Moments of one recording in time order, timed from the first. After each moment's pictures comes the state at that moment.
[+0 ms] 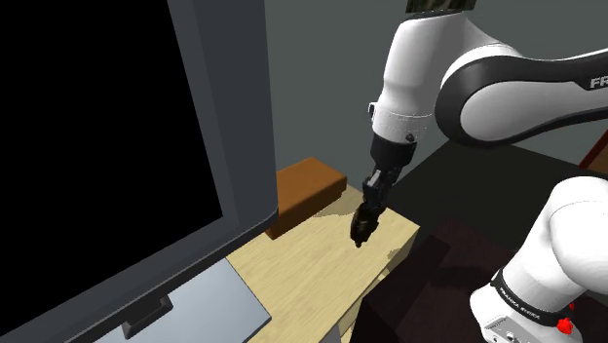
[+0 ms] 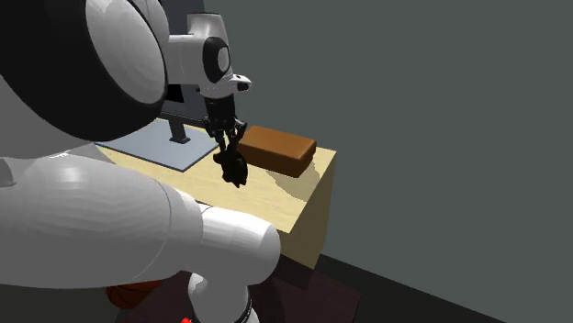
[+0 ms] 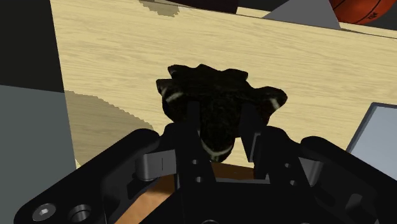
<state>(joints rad) 0.25 -0.65 0.34 -2.58 0.19 1.98 0.28</state>
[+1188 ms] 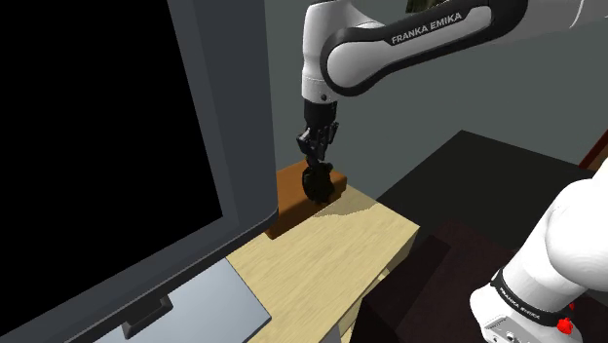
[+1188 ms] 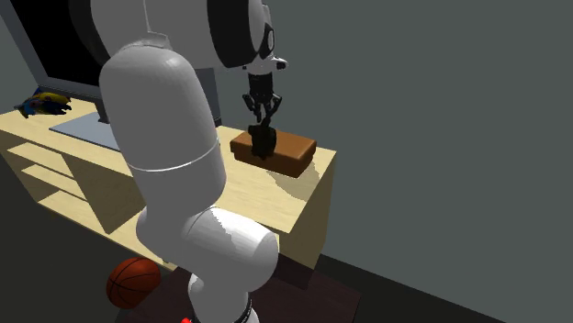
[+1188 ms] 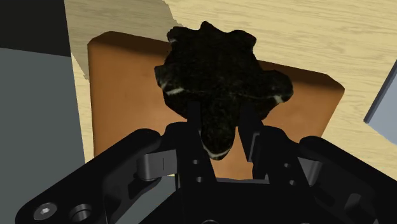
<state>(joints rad) 0.11 -0.07 0.31 -2.04 0.00 2.01 0.25</state>
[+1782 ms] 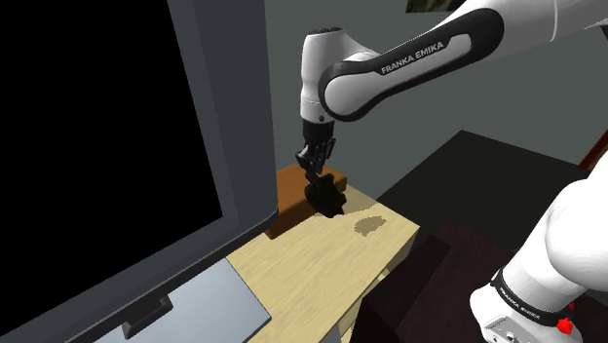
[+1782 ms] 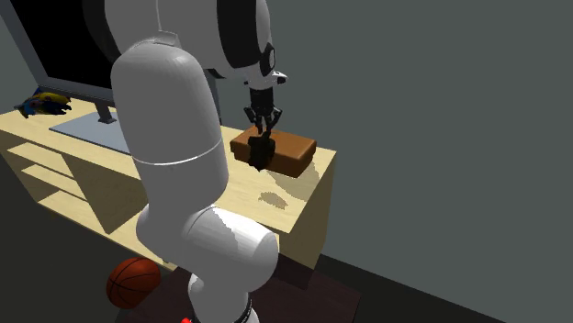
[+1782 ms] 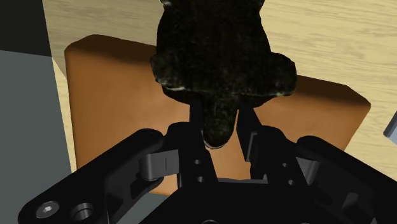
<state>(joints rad) 0.11 -0.02 0.31 -2.11 -0.01 2.12 0.26</state>
